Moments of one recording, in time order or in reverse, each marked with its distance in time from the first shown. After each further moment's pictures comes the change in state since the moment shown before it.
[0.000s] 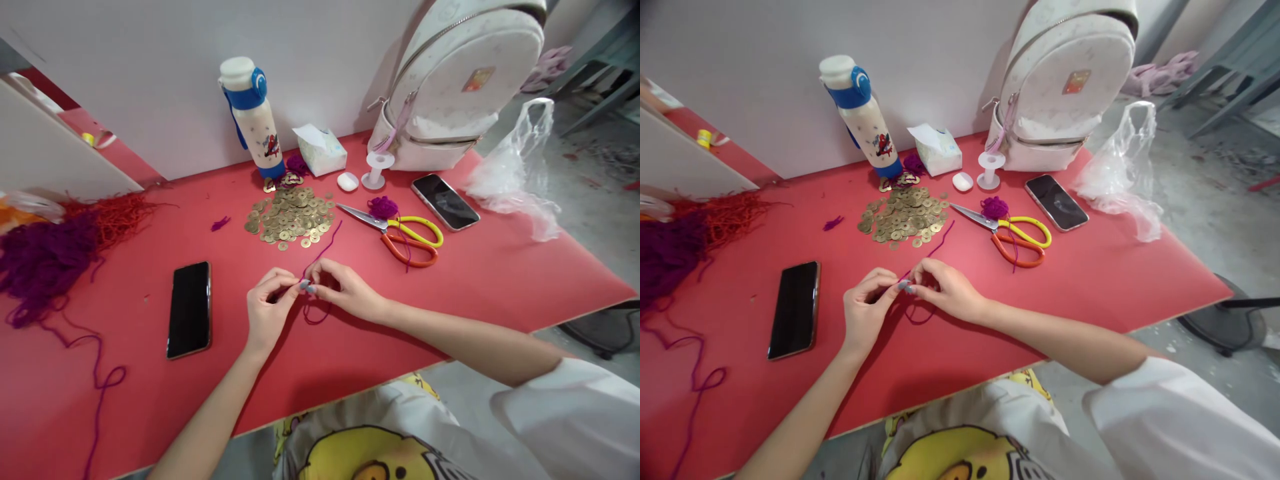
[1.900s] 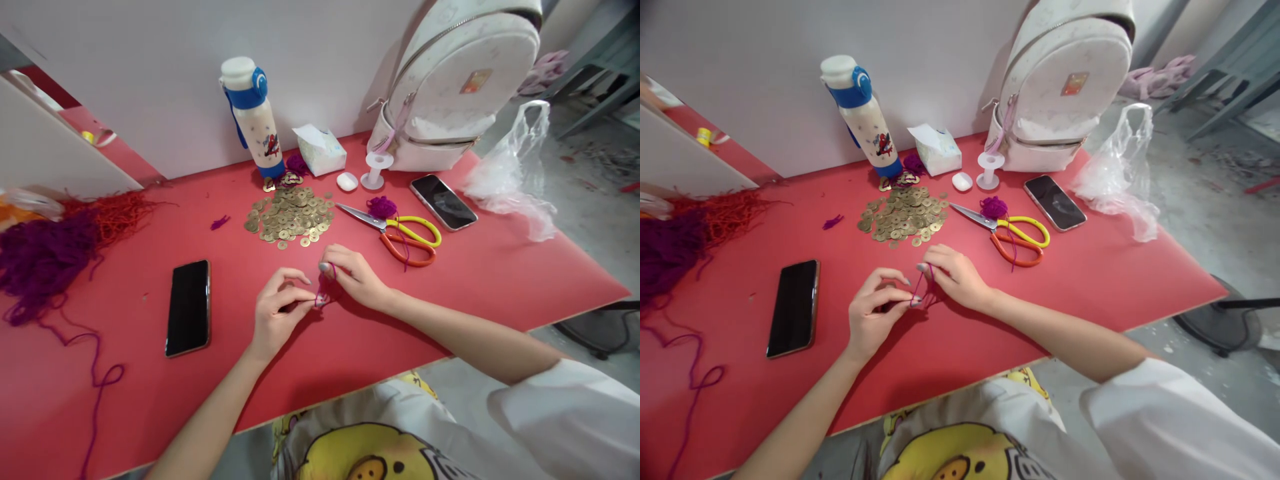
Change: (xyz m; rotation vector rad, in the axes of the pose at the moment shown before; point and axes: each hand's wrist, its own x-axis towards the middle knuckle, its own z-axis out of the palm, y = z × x) left_hand -0.006 0.004 0.000 0.086 -0.137 0.248; right_hand 0.006 -0.001 -0.019 -0.283 0.080 -0.242
